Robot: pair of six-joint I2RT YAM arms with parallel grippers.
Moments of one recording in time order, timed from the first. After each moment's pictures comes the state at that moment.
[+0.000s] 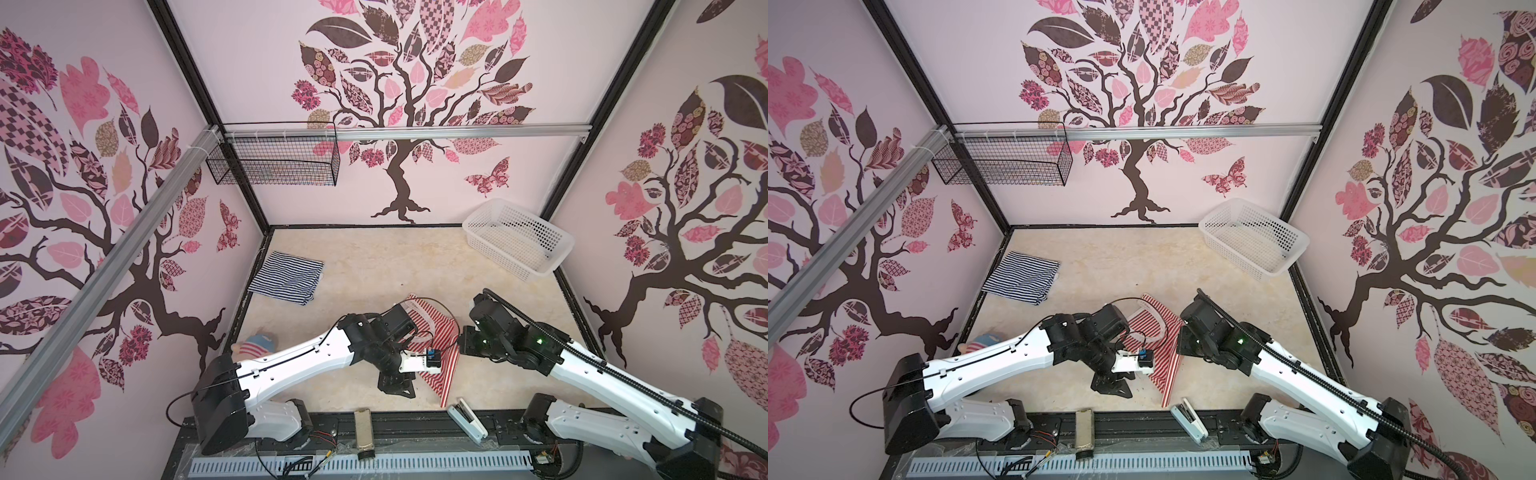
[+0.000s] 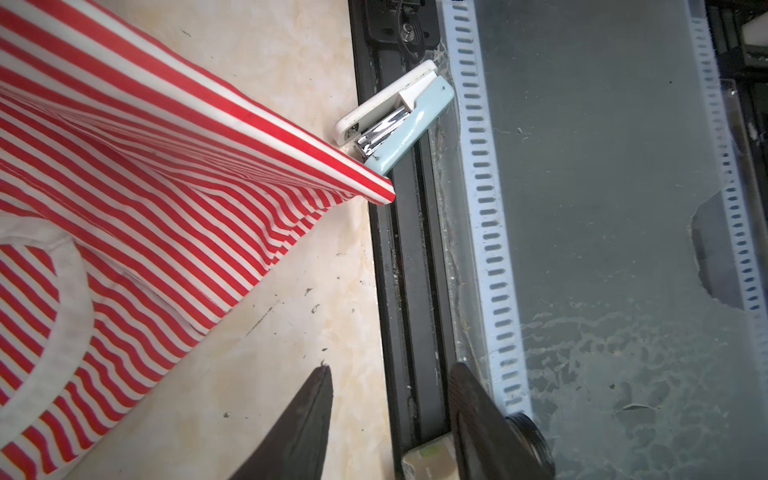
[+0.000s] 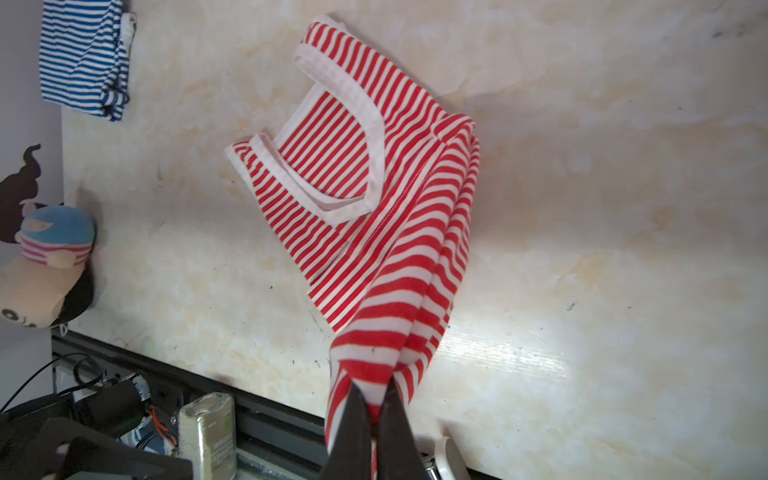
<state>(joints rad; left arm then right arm) -1.02 1.35 1.03 -0.88 0.51 0.52 0.79 0.94 0.79 -0.81 0.05 0.89</state>
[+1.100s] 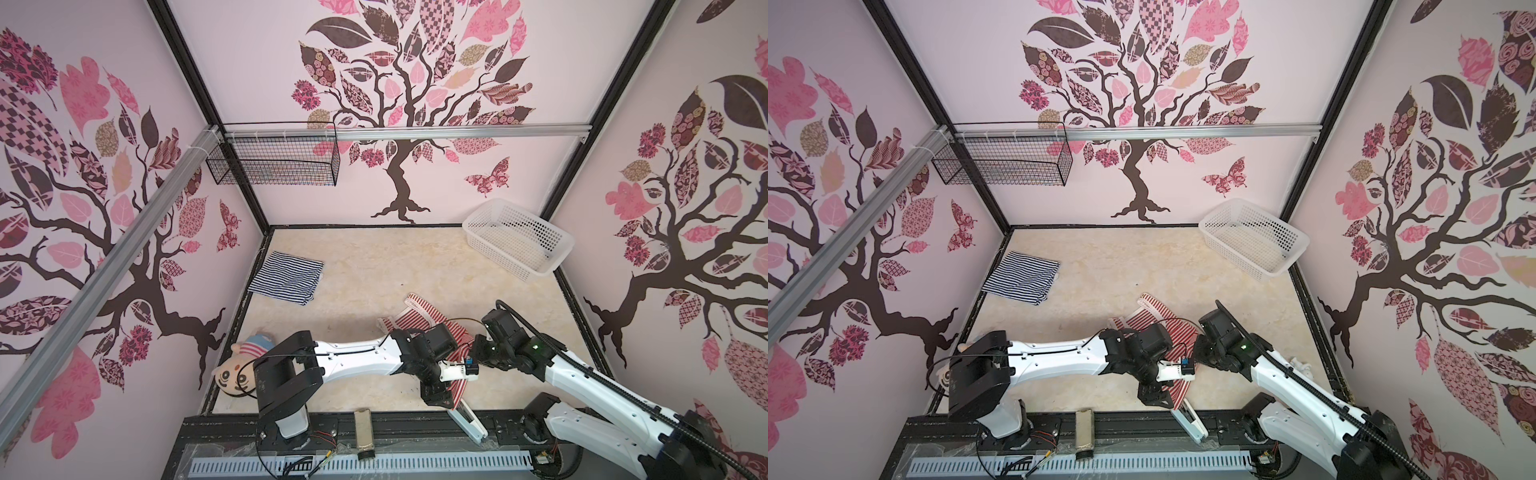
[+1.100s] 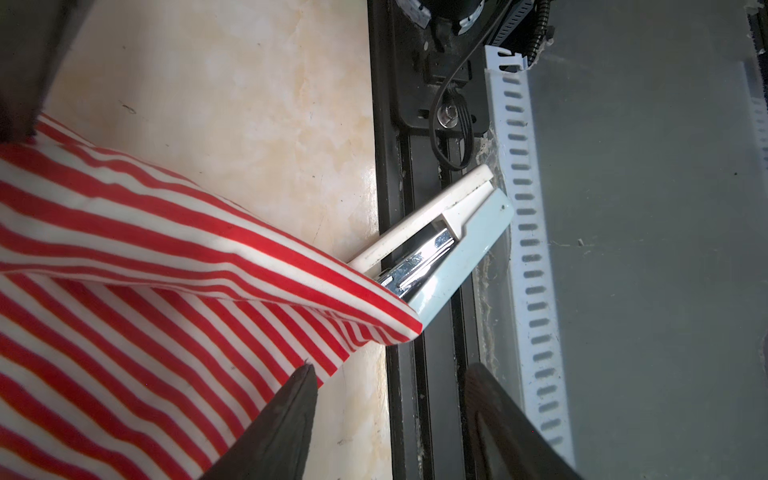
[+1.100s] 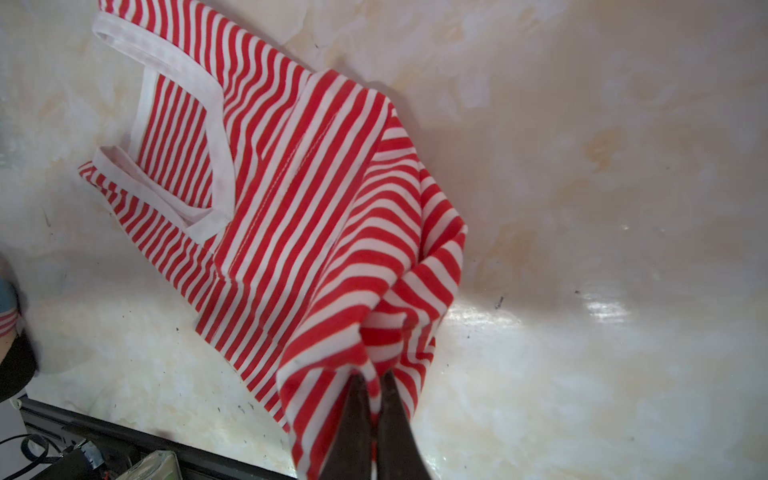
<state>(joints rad) -1.18 1.72 1.09 -0.48 0.49 0.25 0.58 0.93 0.54 -0.66 -0.08 0.88</state>
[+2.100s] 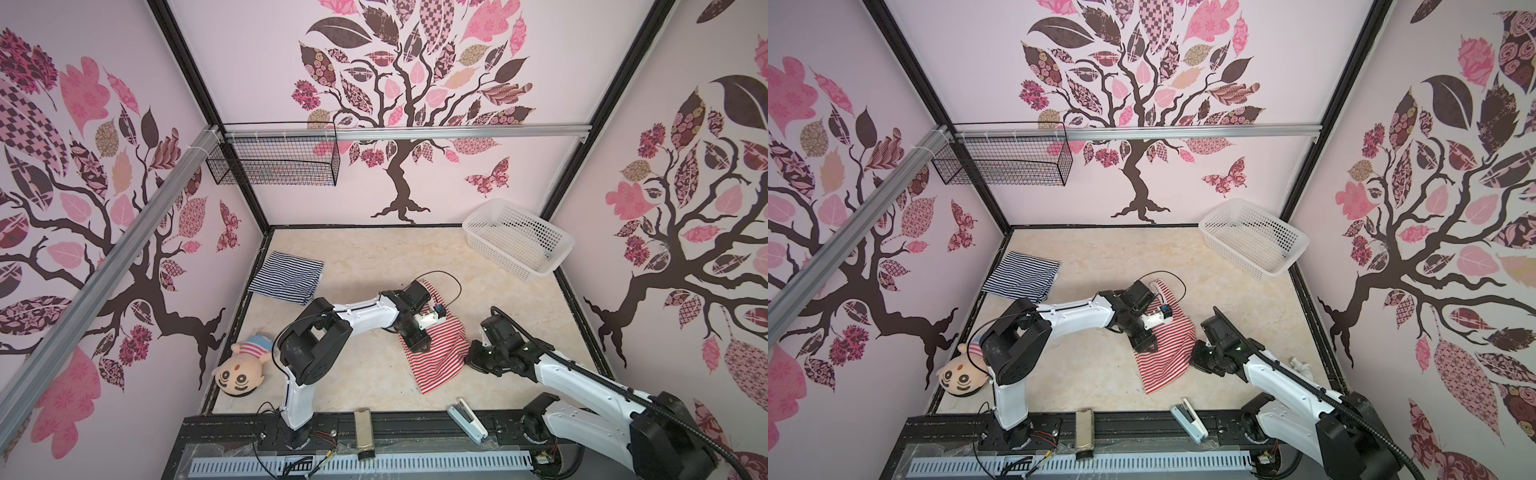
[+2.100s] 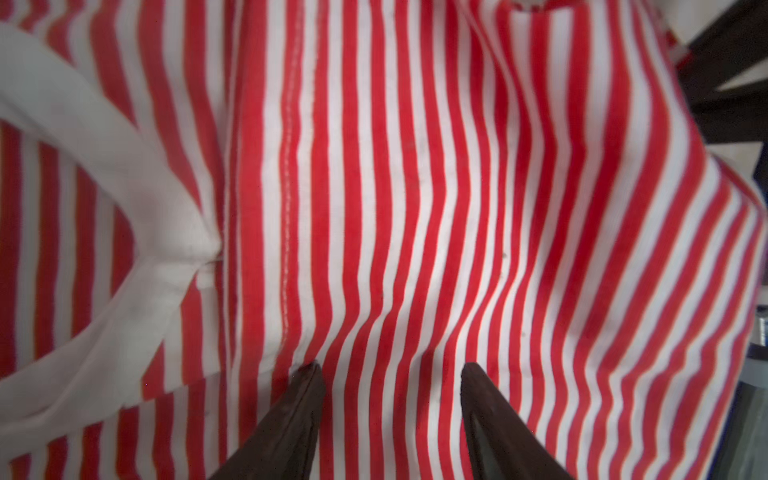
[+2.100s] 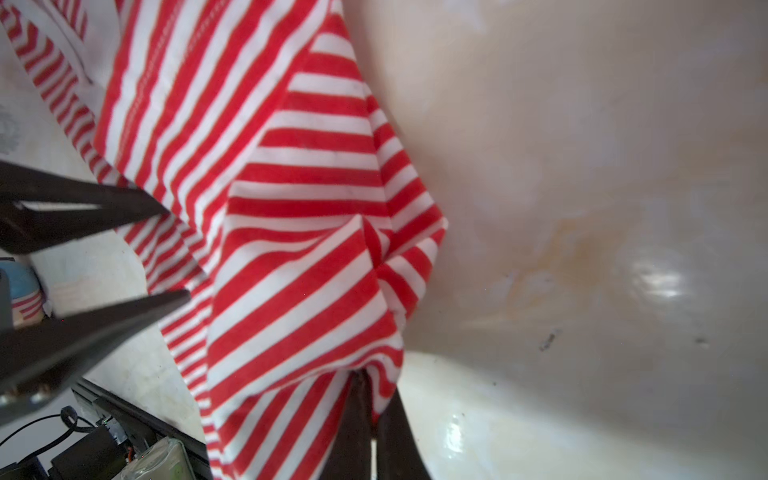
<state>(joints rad) -0.78 1.94 1.26 -0.58 0.34 0.28 0.51 1.04 0.40 -0.44 -0.25 0.88</state>
